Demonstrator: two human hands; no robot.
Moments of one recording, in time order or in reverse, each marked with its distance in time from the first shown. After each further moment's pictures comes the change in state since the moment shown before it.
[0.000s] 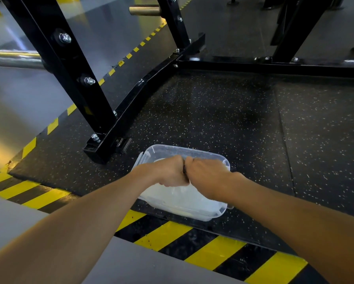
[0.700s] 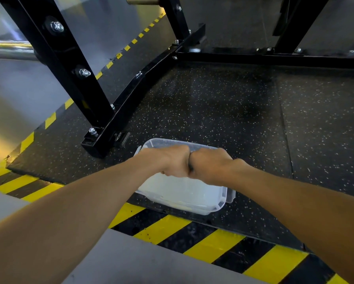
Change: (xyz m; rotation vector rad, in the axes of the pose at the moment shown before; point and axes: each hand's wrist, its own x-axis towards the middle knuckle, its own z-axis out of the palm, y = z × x) left_hand 0.007 0.014 -0.012 0.165 -0.034 0.010; right_hand 0.012 0.018 0.000 0.036 -0.069 0.028
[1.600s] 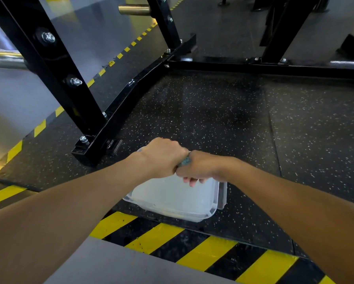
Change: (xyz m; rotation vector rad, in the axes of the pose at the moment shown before) left_hand -0.017 0.004 -0.020 0.579 0.390 0.271; right_hand 0.001 0.012 -0.016 0.878 -0.253 0.138
